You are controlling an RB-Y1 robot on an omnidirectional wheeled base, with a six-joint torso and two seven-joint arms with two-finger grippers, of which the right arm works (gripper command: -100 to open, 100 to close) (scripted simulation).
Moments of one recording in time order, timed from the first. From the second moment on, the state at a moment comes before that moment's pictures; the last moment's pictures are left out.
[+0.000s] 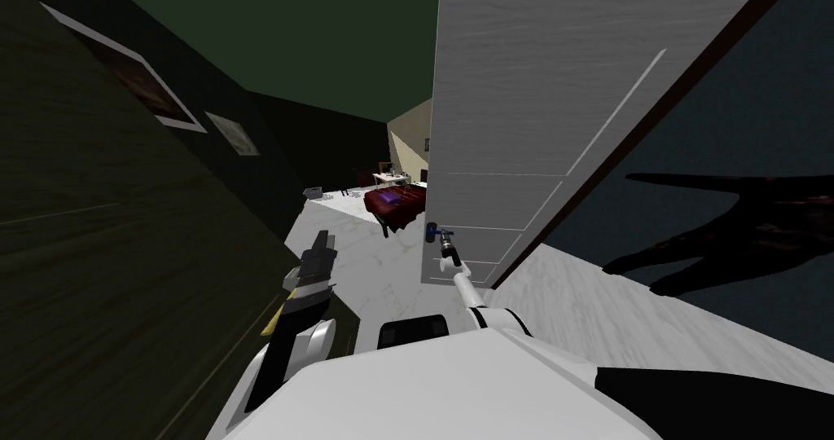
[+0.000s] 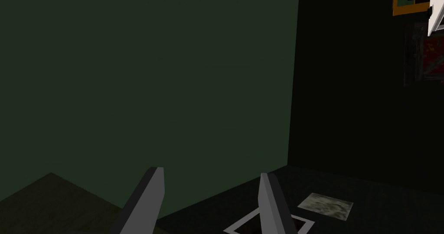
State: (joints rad) arm -0.38 0.01 -0.26 -0.82 -0.08 -0.40 0.17
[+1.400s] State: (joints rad) arm -0.48 0.00 -0.31 -0.69 -0.26 -0.49 0.37
